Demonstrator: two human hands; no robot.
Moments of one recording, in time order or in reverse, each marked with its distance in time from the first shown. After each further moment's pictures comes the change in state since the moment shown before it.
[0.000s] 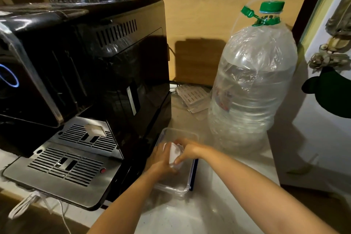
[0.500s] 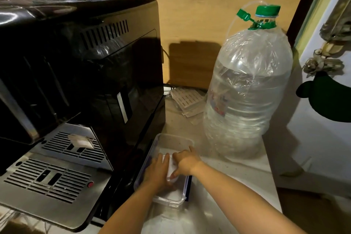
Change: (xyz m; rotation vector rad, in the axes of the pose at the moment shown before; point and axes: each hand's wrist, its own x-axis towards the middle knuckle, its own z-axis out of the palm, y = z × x) left_hand 0.022 -0.010 0.034 0.199 -0.093 0.066; right_hand 0.026 0.017 0.023 -0.573 0.016 0.016
